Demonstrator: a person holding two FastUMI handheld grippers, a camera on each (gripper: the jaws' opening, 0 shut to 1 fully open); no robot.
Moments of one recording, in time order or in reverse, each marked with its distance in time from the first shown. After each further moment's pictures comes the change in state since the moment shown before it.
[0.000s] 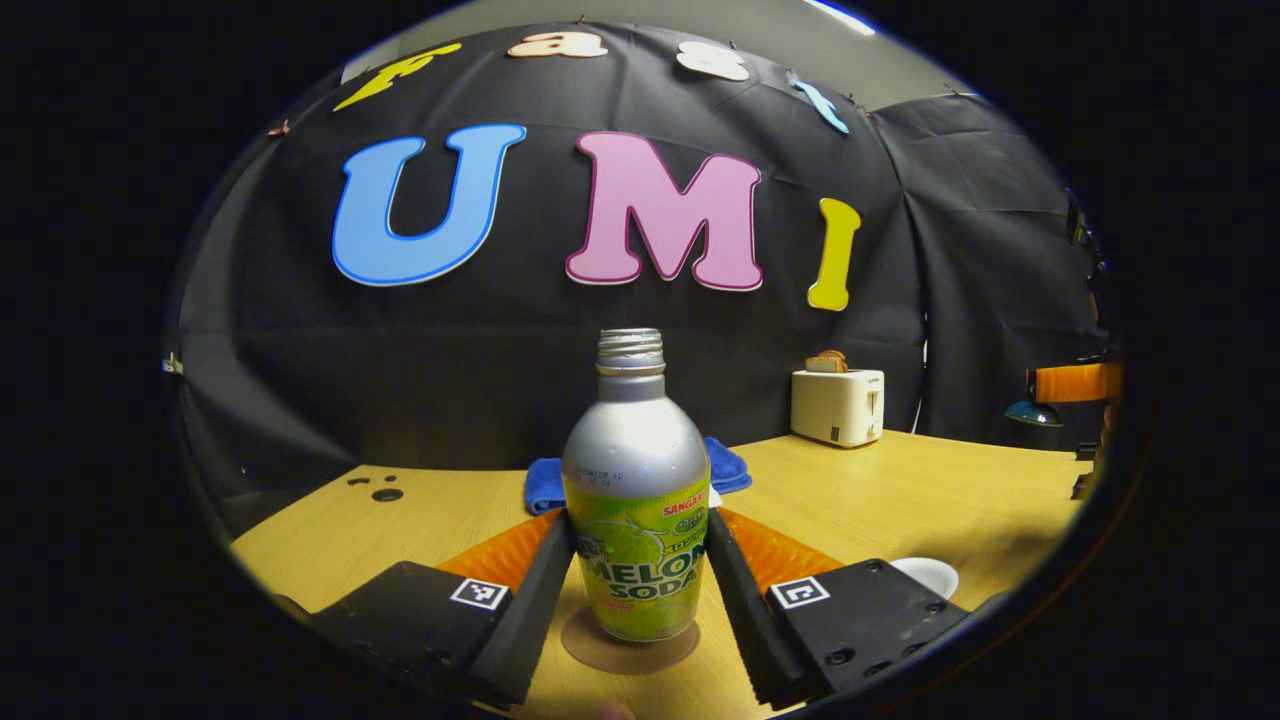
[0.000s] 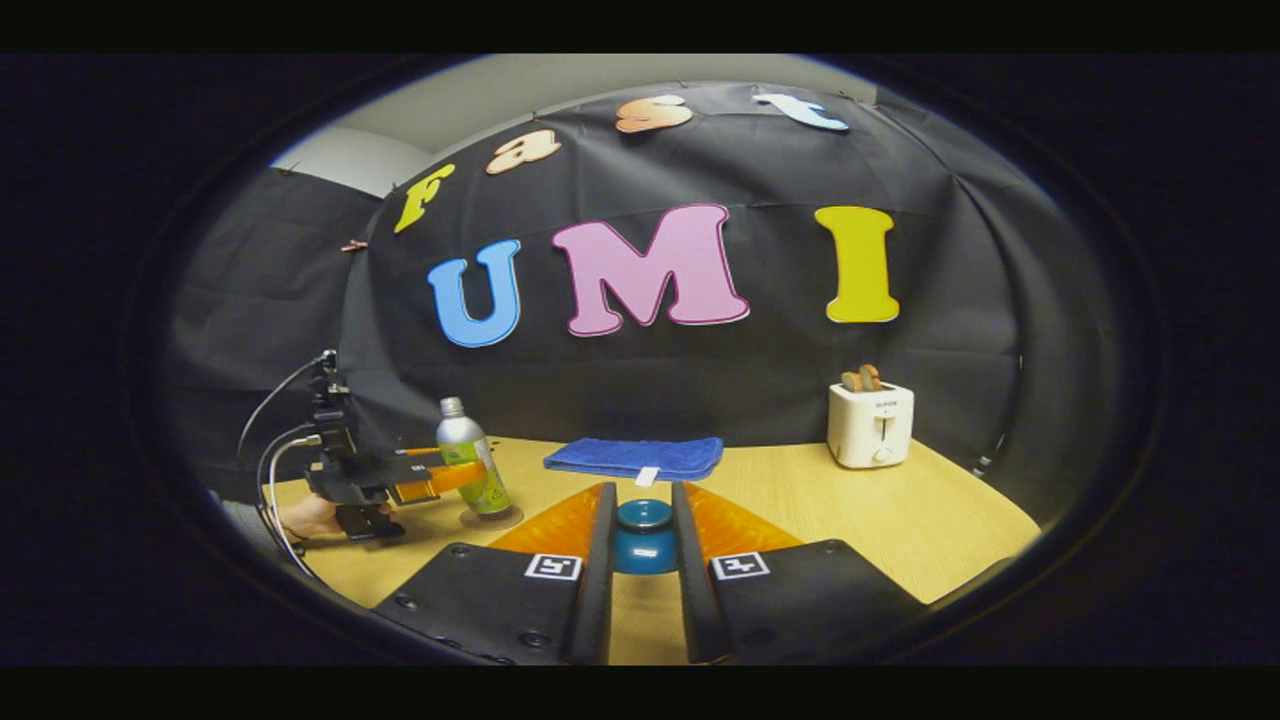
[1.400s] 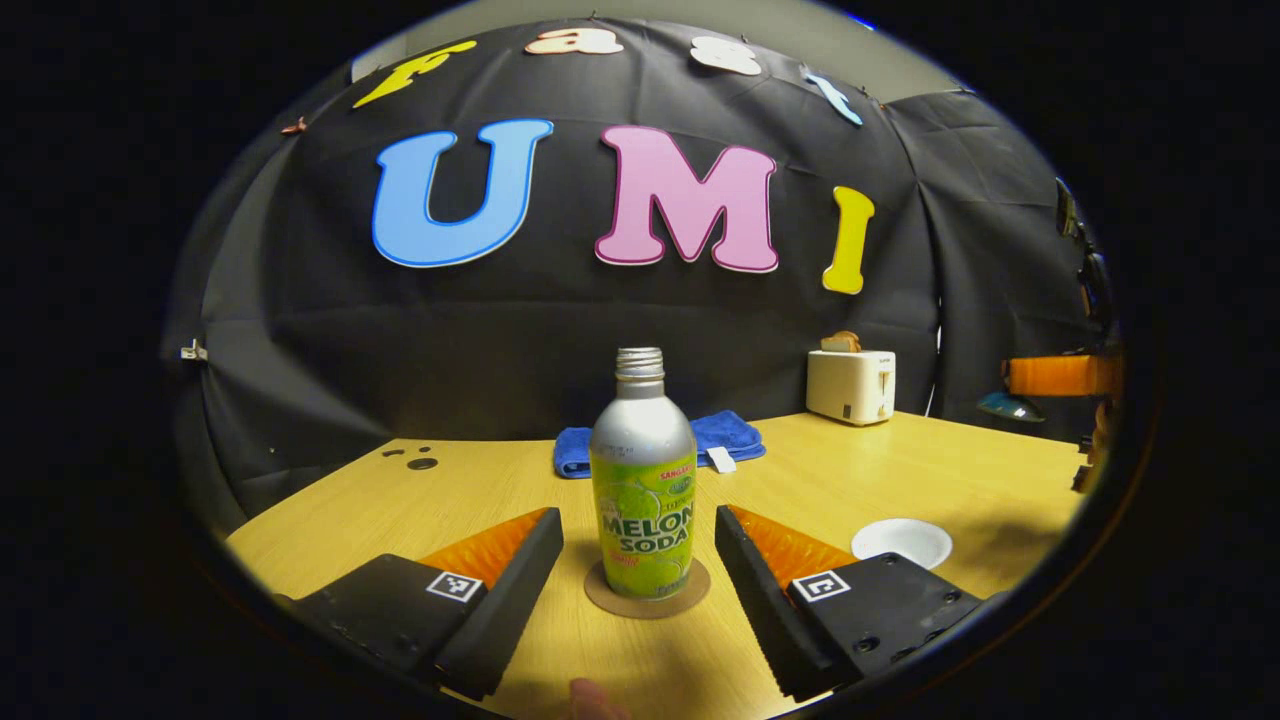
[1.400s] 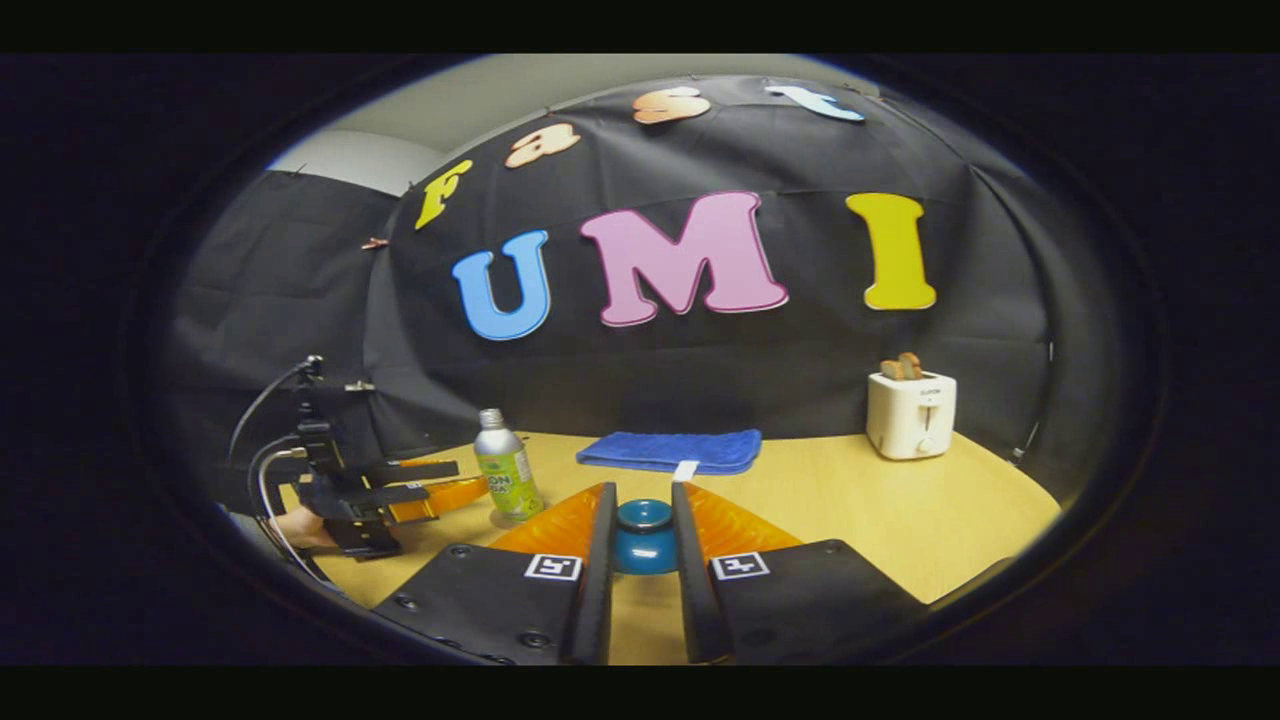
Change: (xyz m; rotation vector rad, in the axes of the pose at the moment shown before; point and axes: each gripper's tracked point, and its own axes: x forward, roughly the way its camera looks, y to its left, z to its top) left arm -0.040 0.004 -0.006 -0.038 0.015 0.081; right arm 0.022 0.058 -0.025 -0.008 0.037 0.115
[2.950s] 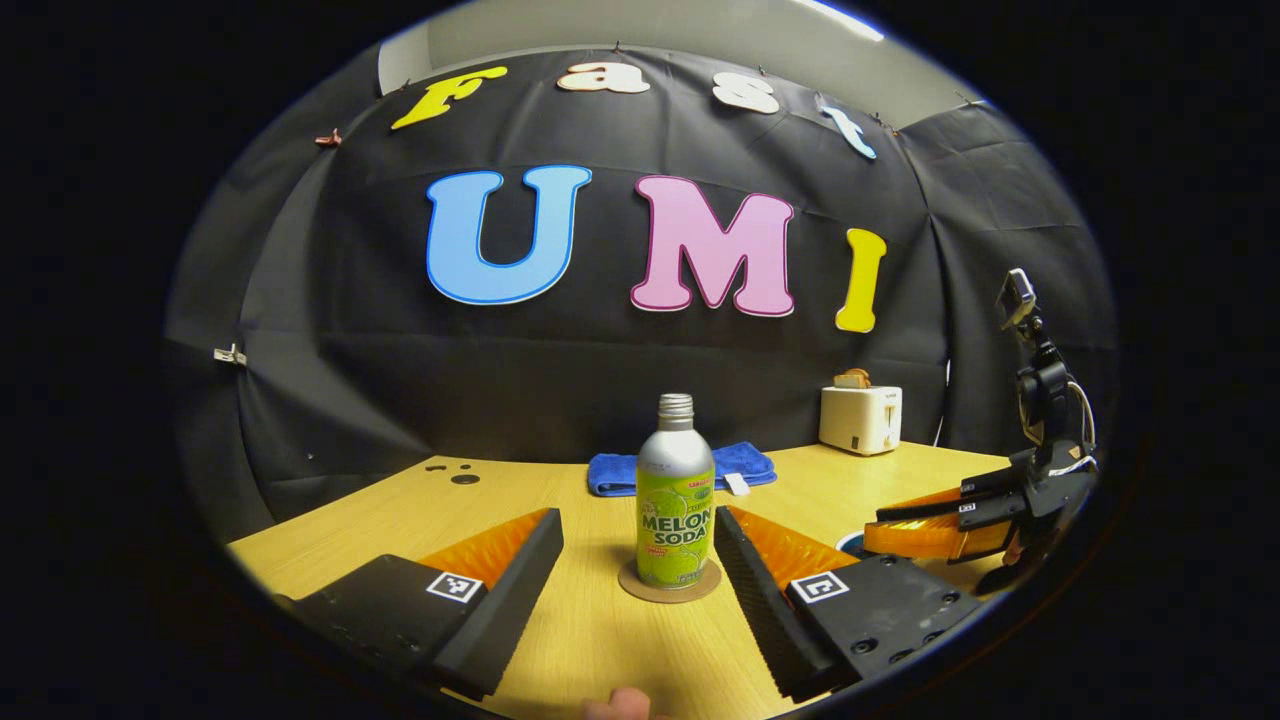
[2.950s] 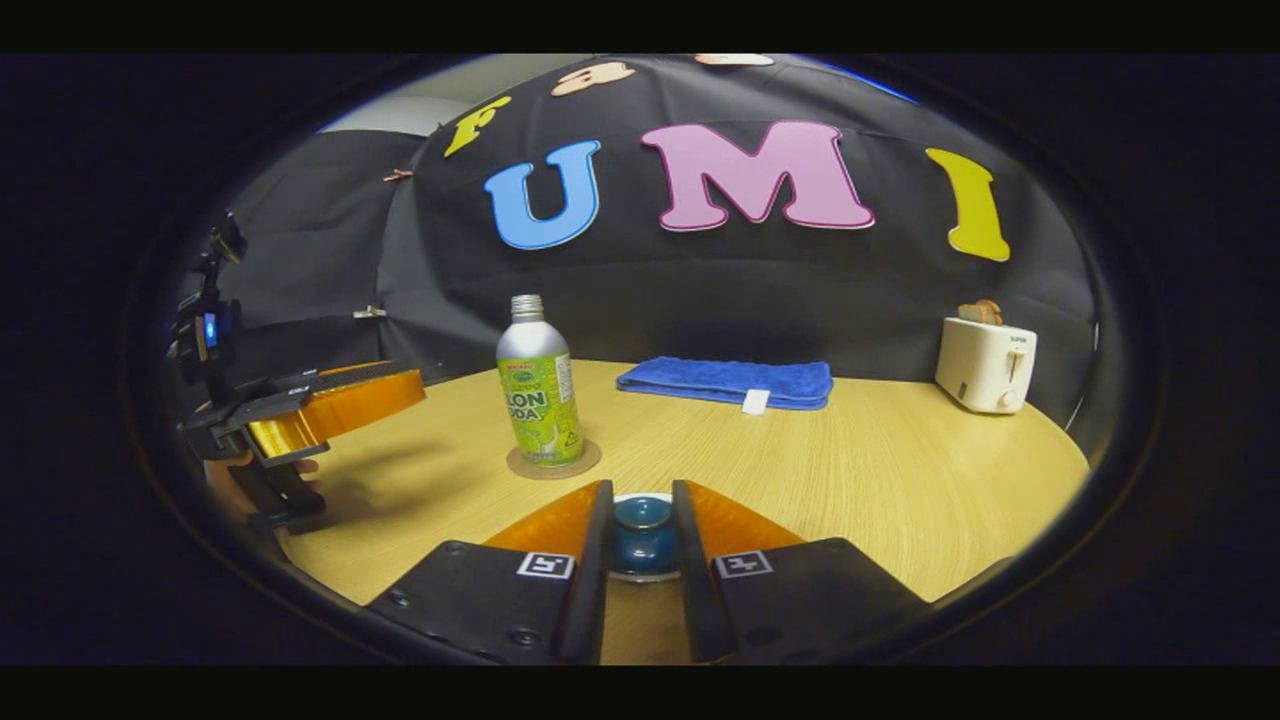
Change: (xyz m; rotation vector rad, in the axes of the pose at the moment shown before) left arm -0.026 0.093 0.083 0.004 -0.070 0.062; right arm 0.059 0.048 -0.098 -0.046 0.213 0.033
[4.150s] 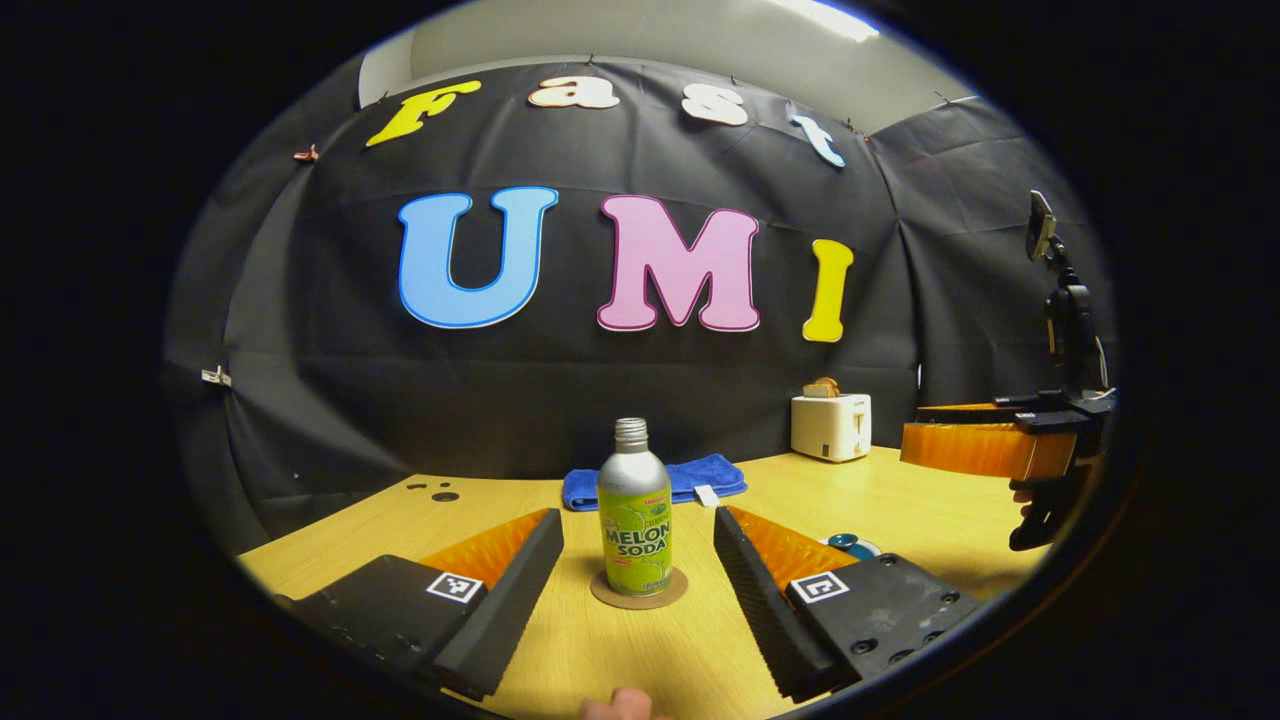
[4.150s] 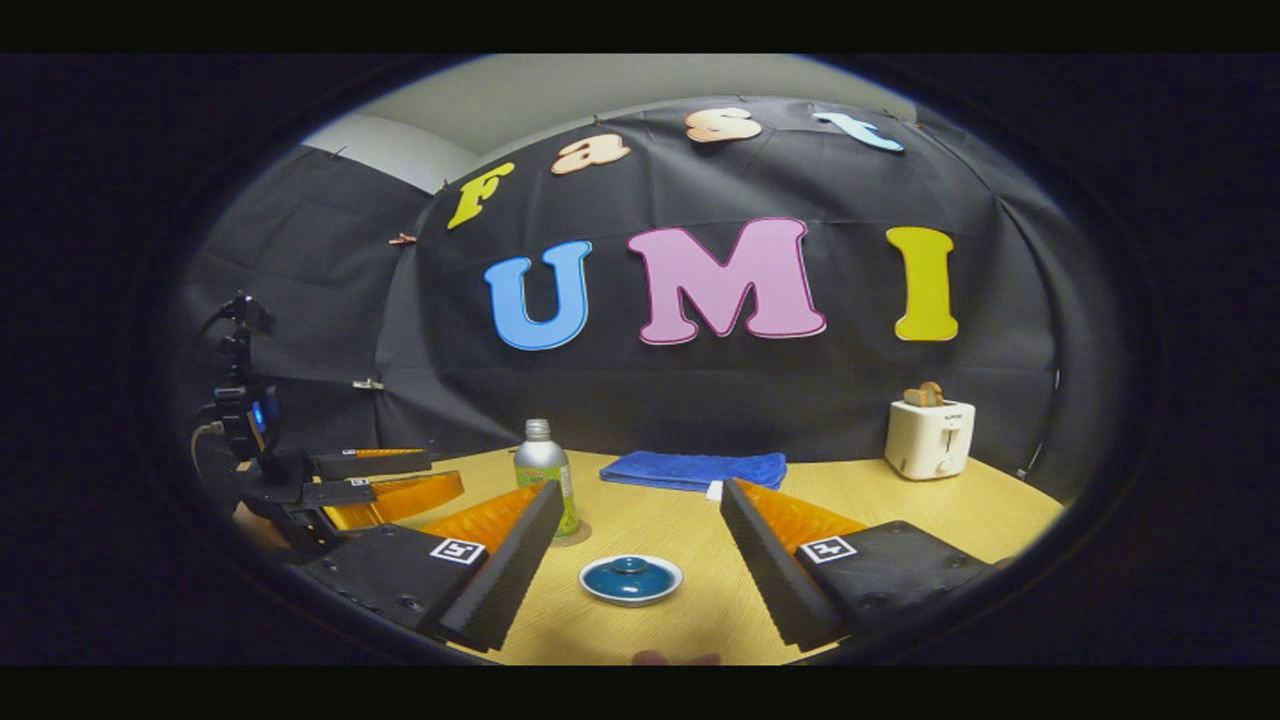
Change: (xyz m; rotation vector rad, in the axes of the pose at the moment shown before) left arm -0.005 -0.019 0.008 0.033 -0.052 -0.072; right arm -0.079 -0.005 0.094 -0.021 -0.317 -0.077
